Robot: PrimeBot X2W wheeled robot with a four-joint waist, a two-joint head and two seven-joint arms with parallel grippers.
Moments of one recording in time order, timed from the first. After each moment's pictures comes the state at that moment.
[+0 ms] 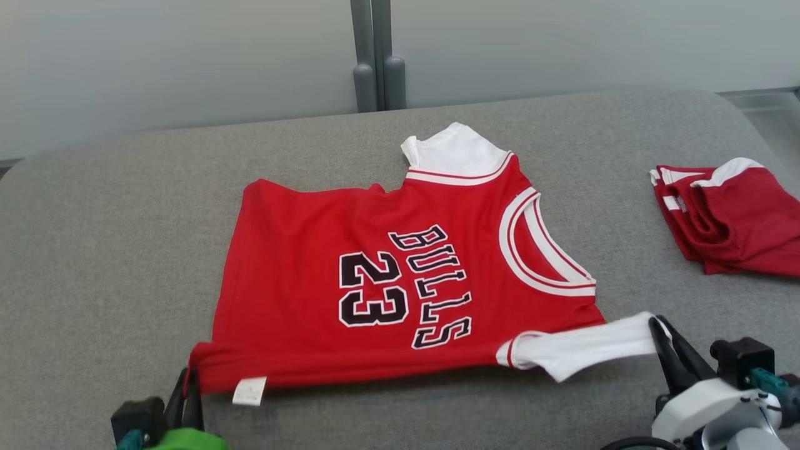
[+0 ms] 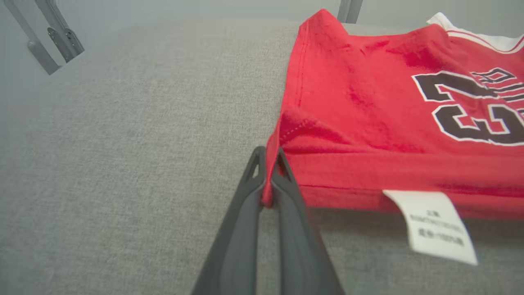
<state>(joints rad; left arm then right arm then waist) -0.03 0.05 0.11 0.56 -0.11 -0.09 -0.26 -0.03 -0.30 0.13 0.41 0.30 0.13 -0.26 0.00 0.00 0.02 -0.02</state>
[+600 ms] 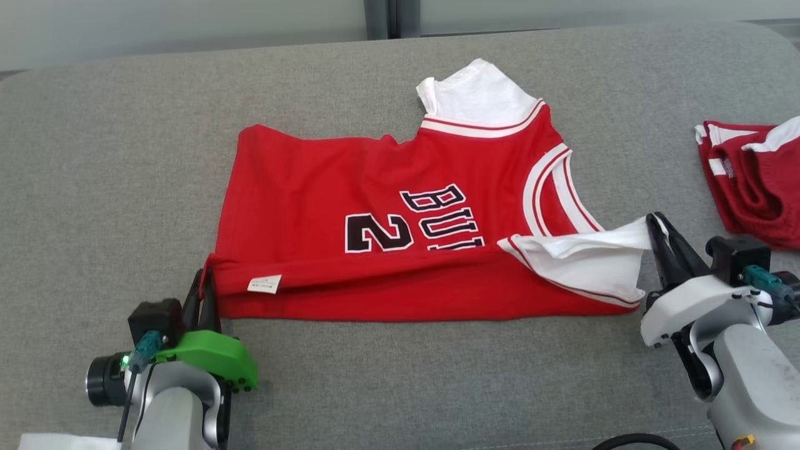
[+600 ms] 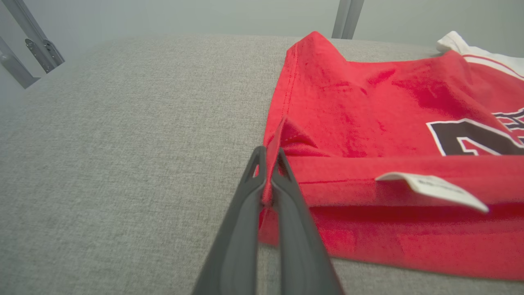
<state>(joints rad) -0.30 0.05 -0.01 0.63 -0.16 -0.02 -0.26 -0.35 -0.28 0.13 0.55 0.26 0.13 -0.26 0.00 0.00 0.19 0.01</state>
